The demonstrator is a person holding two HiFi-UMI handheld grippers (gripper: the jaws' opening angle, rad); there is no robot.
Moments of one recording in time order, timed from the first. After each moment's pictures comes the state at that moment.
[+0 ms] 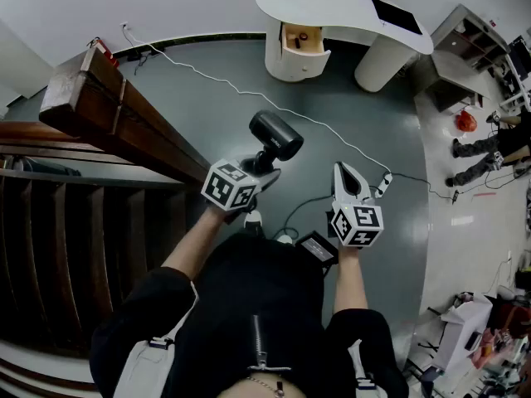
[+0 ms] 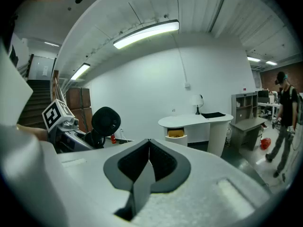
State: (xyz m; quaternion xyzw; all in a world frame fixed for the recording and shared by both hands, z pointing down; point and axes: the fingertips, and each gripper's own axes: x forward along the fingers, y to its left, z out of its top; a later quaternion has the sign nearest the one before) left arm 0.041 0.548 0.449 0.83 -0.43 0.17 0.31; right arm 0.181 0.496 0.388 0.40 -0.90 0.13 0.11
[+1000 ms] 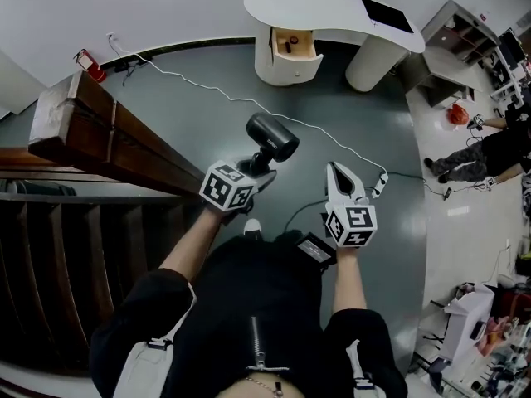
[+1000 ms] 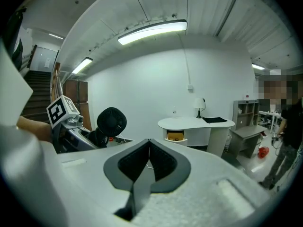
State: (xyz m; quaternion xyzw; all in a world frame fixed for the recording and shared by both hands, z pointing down) left arm 0.006 0.515 0.463 0.84 -0.41 0.18 0.30; right arm 0.138 0.475 0.393 0.40 -0.90 0.10 0.13
